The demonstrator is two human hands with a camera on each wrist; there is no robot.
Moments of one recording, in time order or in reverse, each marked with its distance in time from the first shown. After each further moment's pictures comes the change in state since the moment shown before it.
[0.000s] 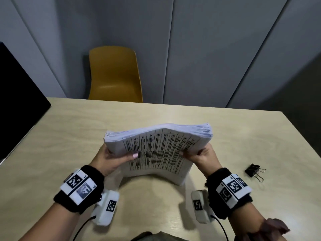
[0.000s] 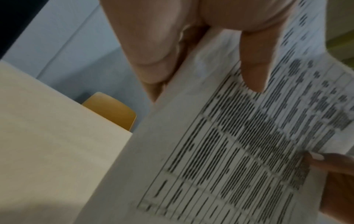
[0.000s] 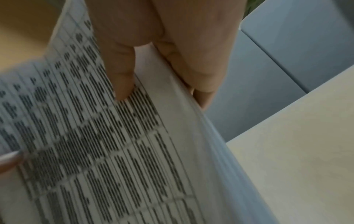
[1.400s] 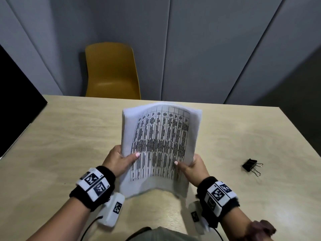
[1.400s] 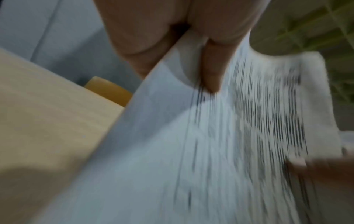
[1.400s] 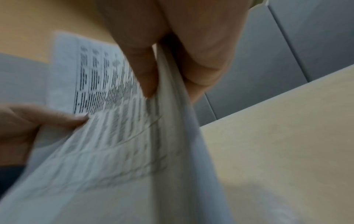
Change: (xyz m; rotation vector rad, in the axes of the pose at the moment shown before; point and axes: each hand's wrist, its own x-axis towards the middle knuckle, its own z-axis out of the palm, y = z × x) left_hand 0.000 -0.021 0.023 0.351 0.008 -0.198; right_hand -0.025 0.039 0.013 -0.357 0.075 0.314
